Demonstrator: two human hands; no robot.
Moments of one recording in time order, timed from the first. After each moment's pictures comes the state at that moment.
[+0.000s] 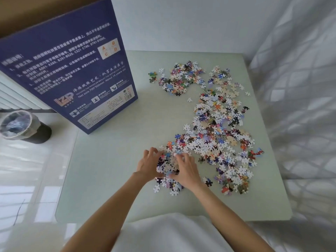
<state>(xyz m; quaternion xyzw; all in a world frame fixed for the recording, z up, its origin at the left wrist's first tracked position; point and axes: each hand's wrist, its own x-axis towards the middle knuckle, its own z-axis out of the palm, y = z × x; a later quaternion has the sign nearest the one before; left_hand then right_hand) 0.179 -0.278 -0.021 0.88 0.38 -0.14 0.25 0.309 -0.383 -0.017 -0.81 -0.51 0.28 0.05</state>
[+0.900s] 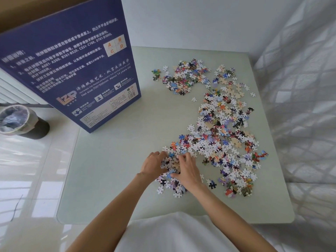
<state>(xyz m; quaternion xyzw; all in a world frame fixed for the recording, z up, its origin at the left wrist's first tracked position) 0.182 -0.272 -0.024 0.85 0.40 -0.11 0.31 0.298 -0.369 -0.018 -0.83 -0.49 0.27 0.05</state>
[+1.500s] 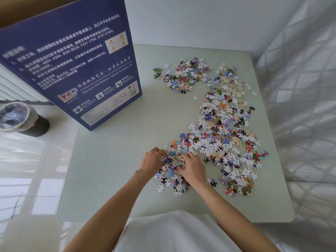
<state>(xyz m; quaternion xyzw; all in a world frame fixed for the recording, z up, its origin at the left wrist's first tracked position) 0.179 -0.265 -0.016 0.85 0.41 -0.07 0.32 0.309 -0.372 -0.015 -0.84 -0.48 0.24 0.06</state>
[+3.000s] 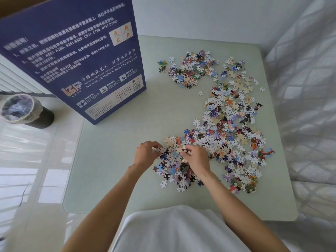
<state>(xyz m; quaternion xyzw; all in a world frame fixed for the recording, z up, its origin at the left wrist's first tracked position) 0.156 -0.248 -0.009 0.78 0.50 0.01 0.38 0.316 -0.356 0.011 -0.83 -0.43 0.28 0.23</state>
